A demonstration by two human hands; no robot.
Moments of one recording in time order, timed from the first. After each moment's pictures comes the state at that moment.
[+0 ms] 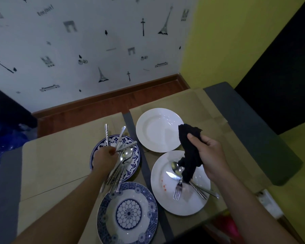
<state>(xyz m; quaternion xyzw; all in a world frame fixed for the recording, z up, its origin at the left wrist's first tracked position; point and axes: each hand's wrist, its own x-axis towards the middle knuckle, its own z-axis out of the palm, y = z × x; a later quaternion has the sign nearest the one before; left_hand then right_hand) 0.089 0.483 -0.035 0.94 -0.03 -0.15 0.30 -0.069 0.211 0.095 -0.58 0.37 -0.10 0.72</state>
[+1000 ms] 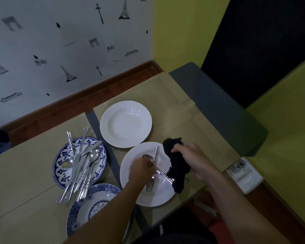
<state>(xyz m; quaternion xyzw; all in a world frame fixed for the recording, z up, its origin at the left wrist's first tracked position) -0.050 0.301 -0.051 0.90 -0.18 -0.33 0.21 -0.141 0.144 0.059 -0.57 0.45 0.07 0.68</state>
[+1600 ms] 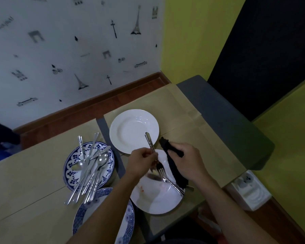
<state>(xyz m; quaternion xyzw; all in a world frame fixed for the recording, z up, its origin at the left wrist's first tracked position) -0.018 0.303 0.018 0.79 -0.04 -0.33 0.52 -0.123 0.159 0.055 -0.83 0.28 -0.06 0.47</state>
